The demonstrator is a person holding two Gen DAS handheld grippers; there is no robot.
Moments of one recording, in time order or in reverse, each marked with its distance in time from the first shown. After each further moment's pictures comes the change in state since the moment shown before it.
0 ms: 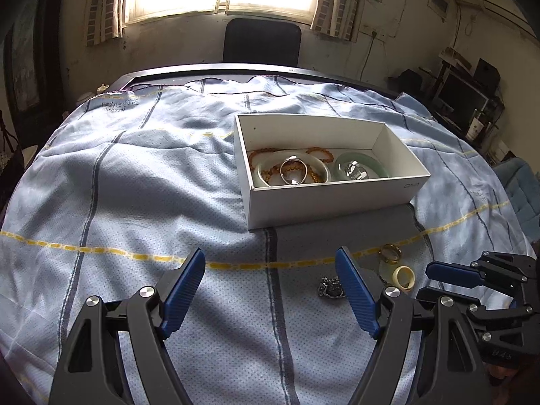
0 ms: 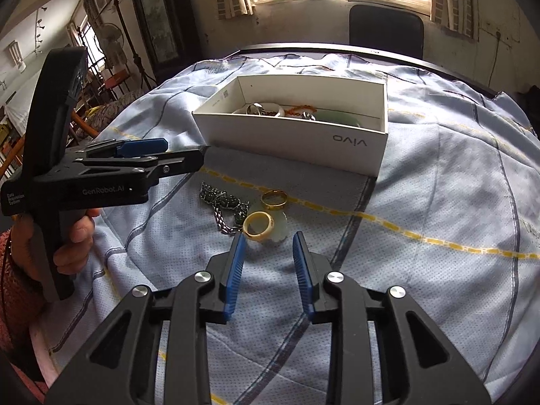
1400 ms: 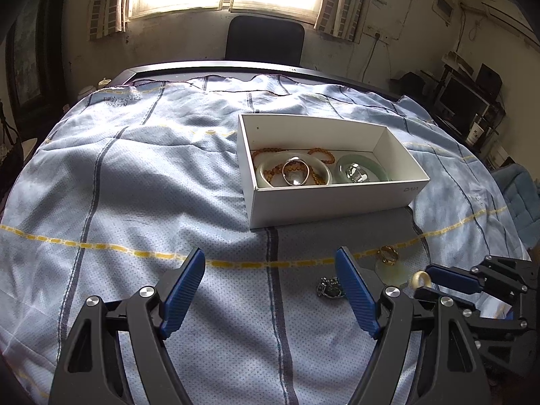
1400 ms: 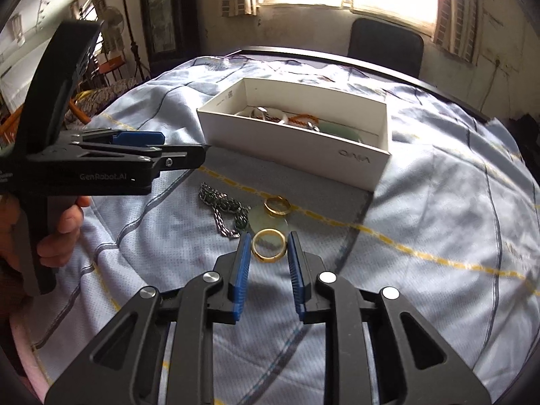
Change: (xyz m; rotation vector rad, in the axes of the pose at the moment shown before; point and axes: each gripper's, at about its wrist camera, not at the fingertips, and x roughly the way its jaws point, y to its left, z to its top) left arm -0.003 0.001 0.002 -0.026 0.007 -0.014; right arm -0.003 0.017 0.001 -0.068 -0.008 -0.094
